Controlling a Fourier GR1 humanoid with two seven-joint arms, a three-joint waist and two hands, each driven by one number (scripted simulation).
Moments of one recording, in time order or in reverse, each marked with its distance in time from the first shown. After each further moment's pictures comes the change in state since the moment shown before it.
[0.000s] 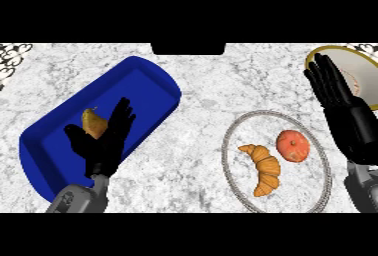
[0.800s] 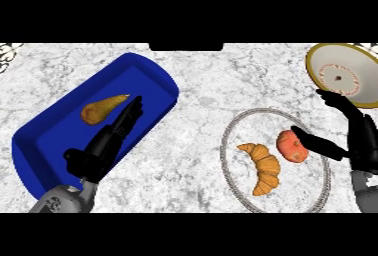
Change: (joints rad) left arm -0.021 0.143 -0.092 -0.114 -0.134 -0.231 -0.078; right arm 0.101 -0.065 0.032 0.121 0.526 -0.352 0.247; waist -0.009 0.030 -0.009
